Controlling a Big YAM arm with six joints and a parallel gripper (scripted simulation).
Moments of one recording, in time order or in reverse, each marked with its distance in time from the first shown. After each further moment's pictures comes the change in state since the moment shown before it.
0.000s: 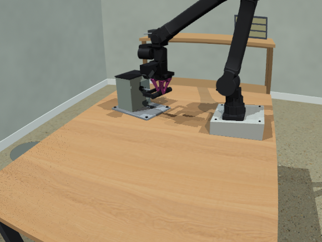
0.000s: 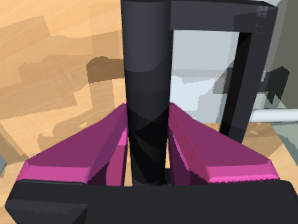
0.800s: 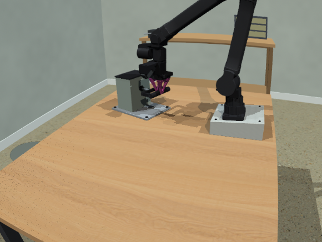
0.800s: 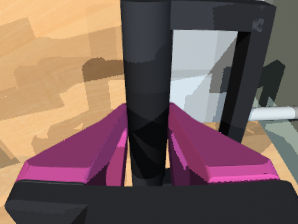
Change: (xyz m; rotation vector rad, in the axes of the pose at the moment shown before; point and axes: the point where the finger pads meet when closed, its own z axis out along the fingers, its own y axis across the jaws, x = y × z) arm 0.000 -0.010 0.001 0.028 -0.003 0.002
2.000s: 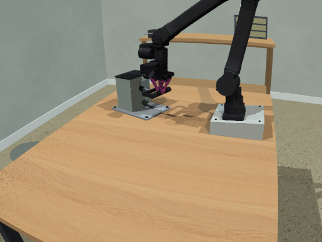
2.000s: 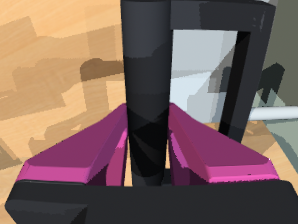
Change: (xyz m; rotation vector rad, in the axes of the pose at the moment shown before) arm 0.000 0.006 0.000 0.006 -0.004 -0.001
